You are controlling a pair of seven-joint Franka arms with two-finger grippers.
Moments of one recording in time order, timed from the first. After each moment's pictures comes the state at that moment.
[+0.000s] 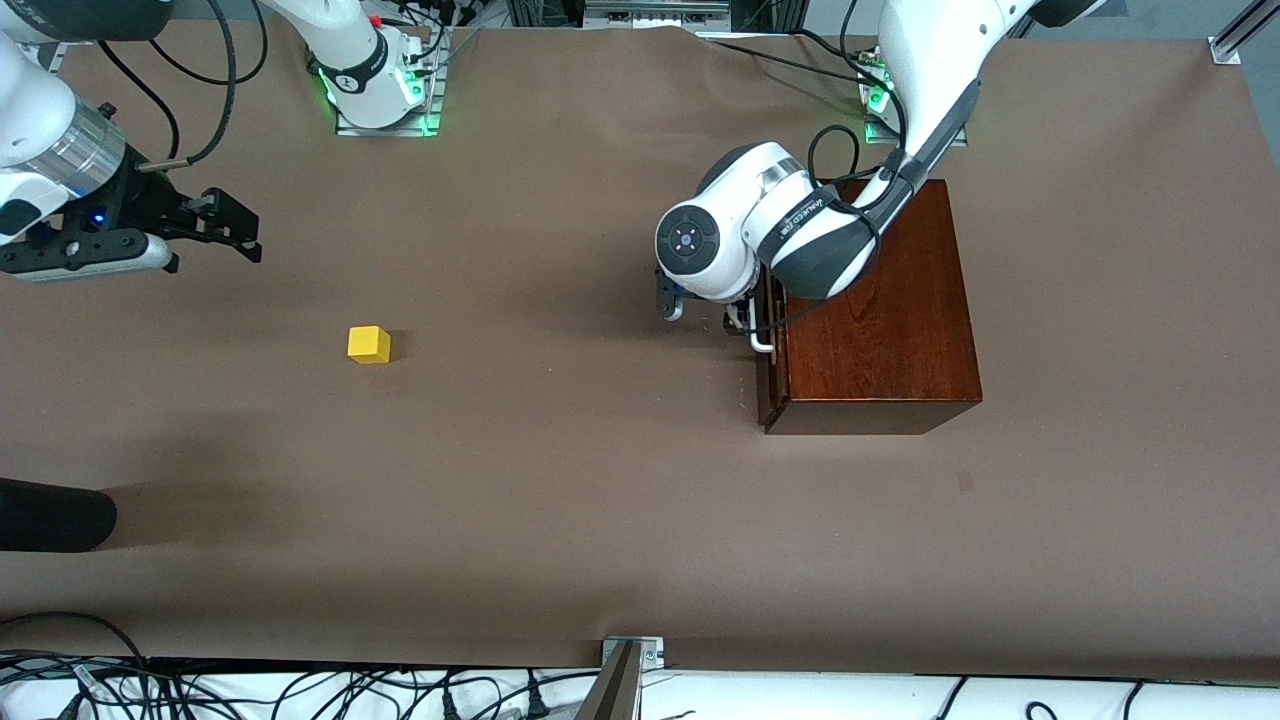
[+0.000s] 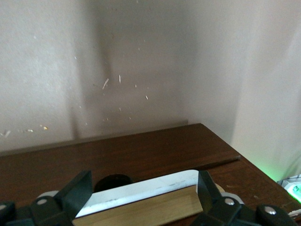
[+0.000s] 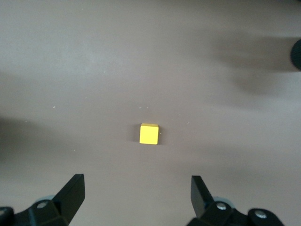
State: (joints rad) left arm -0.28 0.64 -0.51 -1.50 0.32 1.61 0.75; right arm 0.25 -0.04 -0.14 -1.75 0.01 1.76 -0.03
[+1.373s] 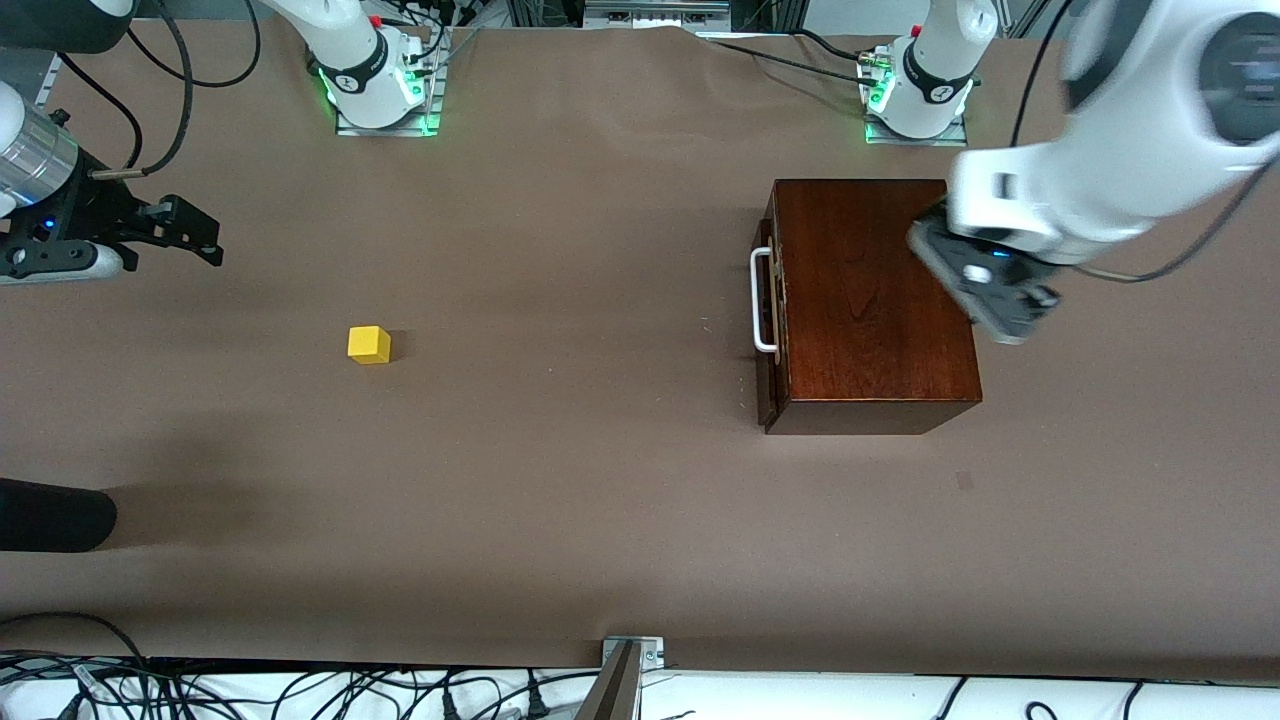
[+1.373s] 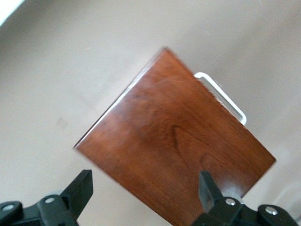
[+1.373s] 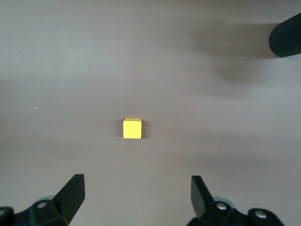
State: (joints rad) left arm -0.13 0.20 -0.08 -1.42 -0.07 1.55 0.51; right arm 0.25 -0.02 -0.20 -1.71 -0.01 1.71 -0.03
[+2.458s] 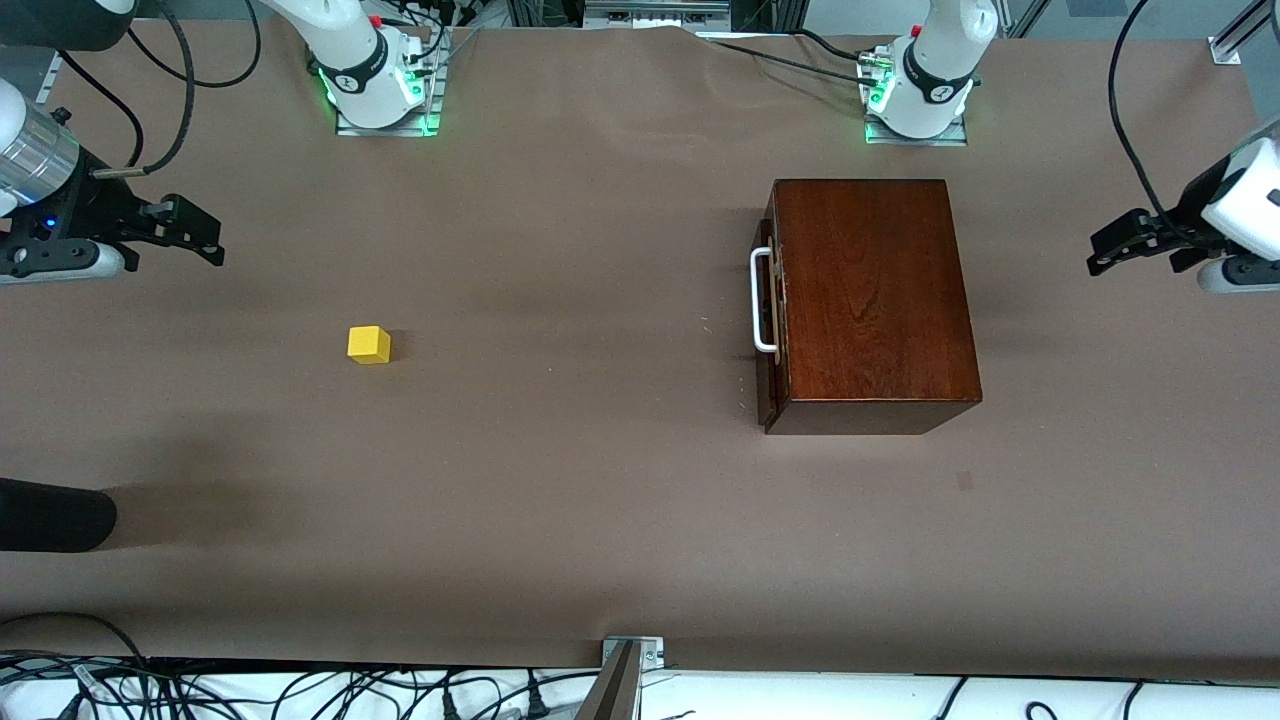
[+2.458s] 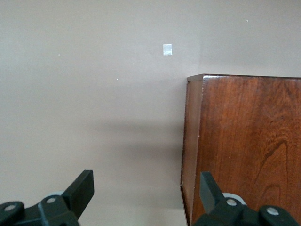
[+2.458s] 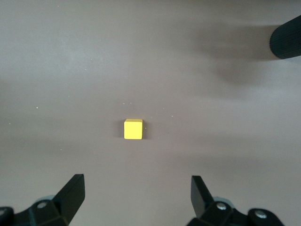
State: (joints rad) left arm -0.04 -0.02 0.06 -1.73 0.04 1.64 -0.04; right arm 0.25 -0.02 -0.20 -1.71 -0.01 1.71 -0.03
